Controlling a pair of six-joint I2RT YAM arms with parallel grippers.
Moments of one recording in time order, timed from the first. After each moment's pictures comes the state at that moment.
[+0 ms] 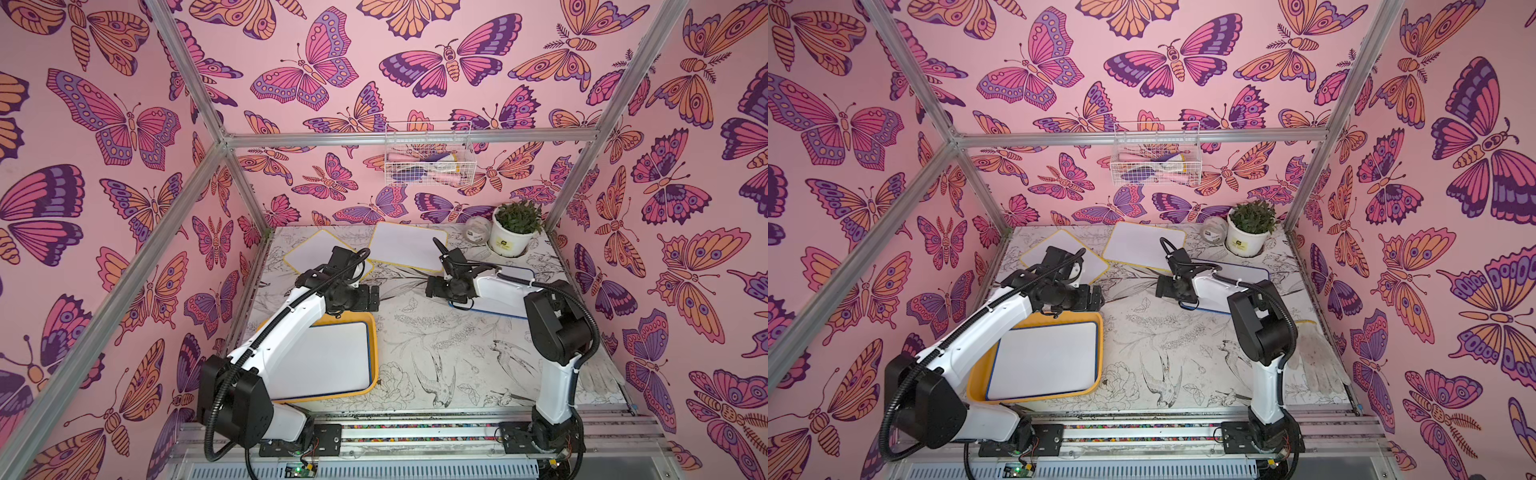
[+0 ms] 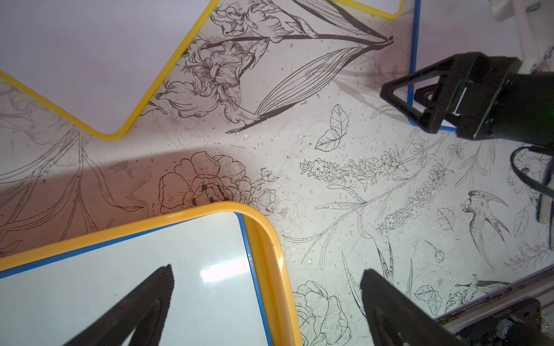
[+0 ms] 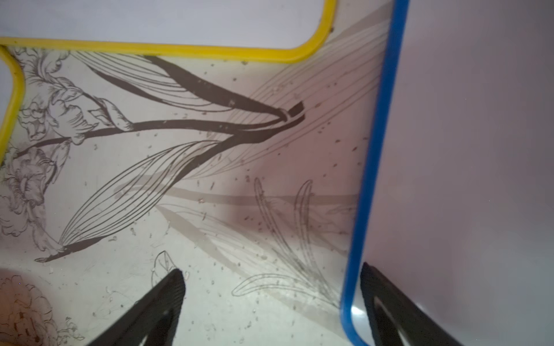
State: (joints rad) left arm -0.40 1.42 1.21 -0.86 0.12 -0.34; right arm 0.50 1.97 1.30 -0.37 -0.01 0.62
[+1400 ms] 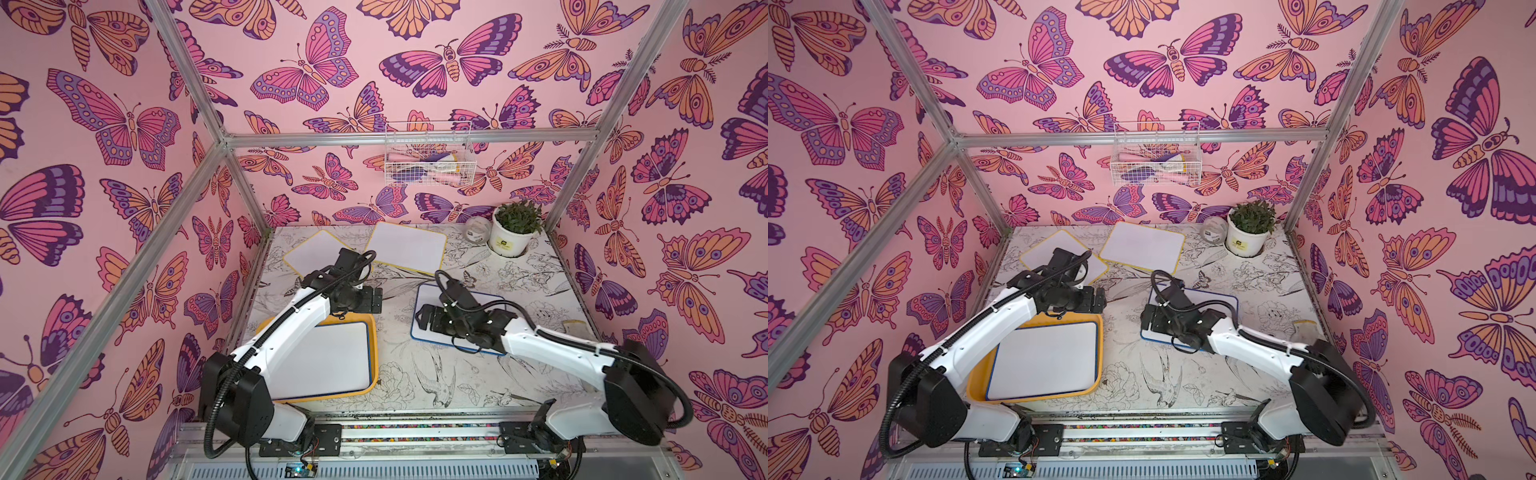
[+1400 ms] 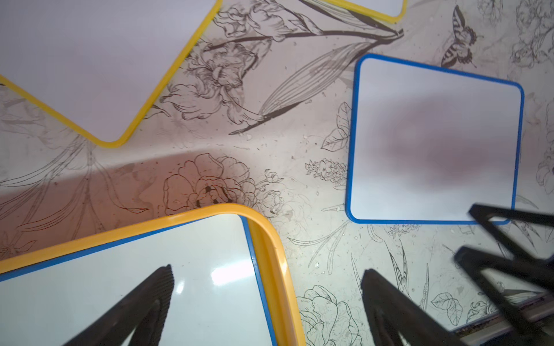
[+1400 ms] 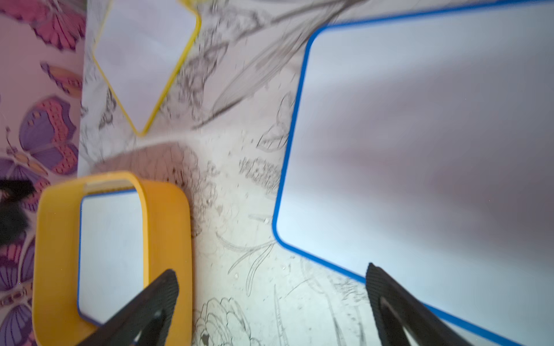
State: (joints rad) left arm -0.49 1.45 1.21 -0.86 0.04 -0.36; right arm 0.73 1.36 0.86 -0.29 0.07 0.88
